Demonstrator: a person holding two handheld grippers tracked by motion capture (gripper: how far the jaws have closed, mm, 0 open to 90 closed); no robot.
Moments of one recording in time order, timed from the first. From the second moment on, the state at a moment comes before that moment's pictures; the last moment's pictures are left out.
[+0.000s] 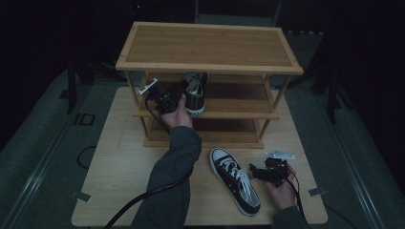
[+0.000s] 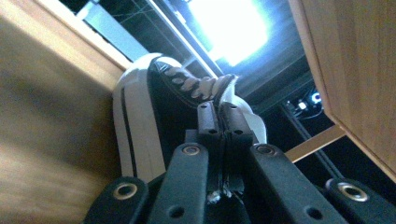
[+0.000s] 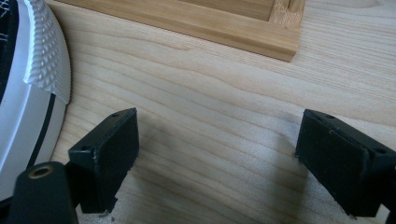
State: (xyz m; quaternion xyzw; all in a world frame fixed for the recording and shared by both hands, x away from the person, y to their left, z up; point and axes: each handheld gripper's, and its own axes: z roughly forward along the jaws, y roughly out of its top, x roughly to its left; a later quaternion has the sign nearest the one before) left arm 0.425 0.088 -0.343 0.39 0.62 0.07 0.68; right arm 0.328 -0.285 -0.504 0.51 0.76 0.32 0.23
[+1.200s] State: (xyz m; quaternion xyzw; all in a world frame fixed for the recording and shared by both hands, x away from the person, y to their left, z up) left arm 0.356 0.115 -0.355 0.46 0.58 0.15 0.66; right arm 0.327 -0.285 -0.504 0.51 0.76 0.32 0.23
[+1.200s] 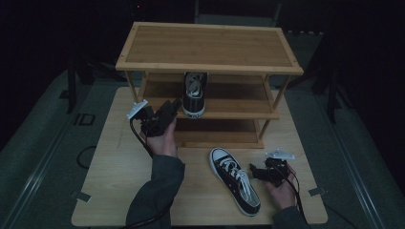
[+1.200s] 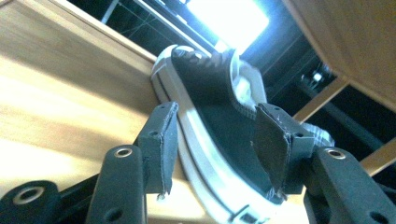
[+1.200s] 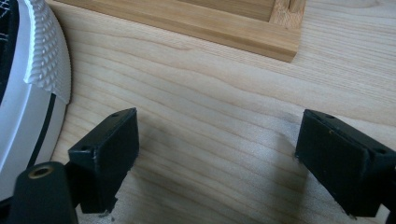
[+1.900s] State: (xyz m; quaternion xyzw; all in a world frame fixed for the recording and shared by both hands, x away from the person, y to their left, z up) left arm 0.324 0.140 -0.392 0.53 0.55 0.20 0.61; right arm 0.323 -0.282 -0.504 0.49 0.77 0.33 0.22
